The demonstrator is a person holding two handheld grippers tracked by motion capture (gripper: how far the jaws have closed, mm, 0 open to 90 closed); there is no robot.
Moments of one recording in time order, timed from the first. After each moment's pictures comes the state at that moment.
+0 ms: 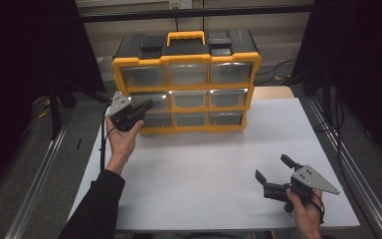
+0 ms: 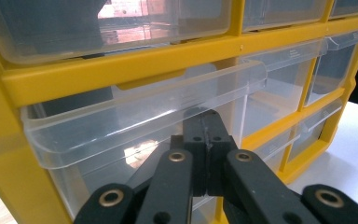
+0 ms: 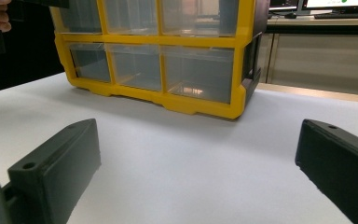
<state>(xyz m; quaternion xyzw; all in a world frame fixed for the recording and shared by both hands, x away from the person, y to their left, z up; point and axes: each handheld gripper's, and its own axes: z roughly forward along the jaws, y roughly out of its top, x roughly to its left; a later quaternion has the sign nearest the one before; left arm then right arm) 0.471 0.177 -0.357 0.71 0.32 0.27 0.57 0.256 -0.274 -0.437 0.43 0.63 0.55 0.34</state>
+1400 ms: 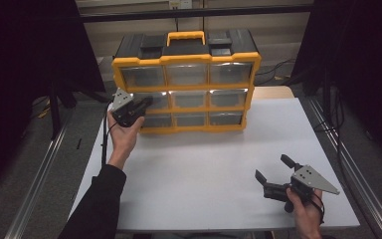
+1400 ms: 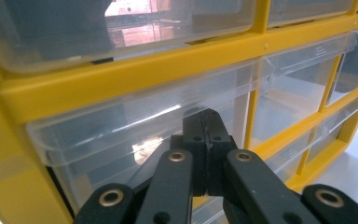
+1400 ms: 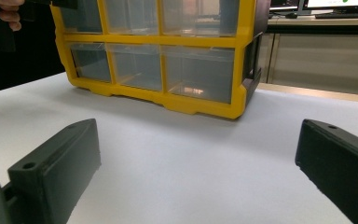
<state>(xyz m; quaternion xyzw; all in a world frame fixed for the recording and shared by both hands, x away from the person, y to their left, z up) 0.486 0.175 -0.358 0.71 0.32 0.28 0.56 0.256 -0.274 -0.437 0.43 0.63 0.55 0.34</state>
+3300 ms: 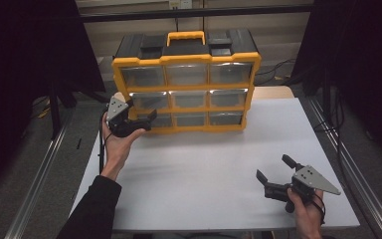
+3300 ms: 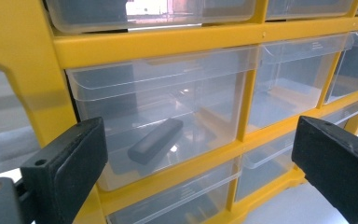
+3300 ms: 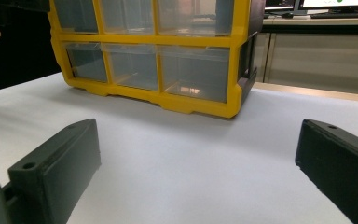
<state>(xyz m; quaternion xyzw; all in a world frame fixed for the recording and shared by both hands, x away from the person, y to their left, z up) 0.460 0.184 -0.365 0.69 0.36 0.29 0.56 0.255 -0.275 -0.437 0.44 0.63 0.55 0.34</state>
